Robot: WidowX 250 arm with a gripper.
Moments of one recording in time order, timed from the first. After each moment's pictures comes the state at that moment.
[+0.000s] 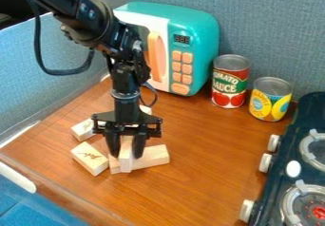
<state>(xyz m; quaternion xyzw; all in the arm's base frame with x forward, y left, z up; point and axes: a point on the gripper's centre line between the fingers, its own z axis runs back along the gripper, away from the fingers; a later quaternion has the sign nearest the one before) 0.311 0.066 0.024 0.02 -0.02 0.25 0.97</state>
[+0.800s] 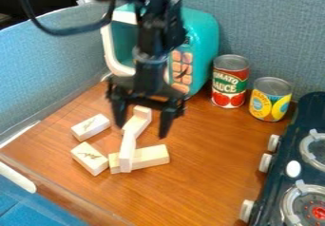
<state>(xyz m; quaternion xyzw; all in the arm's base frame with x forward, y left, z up) 0.299 0.013 0.106 0.08 -0.06 0.17 0.98</state>
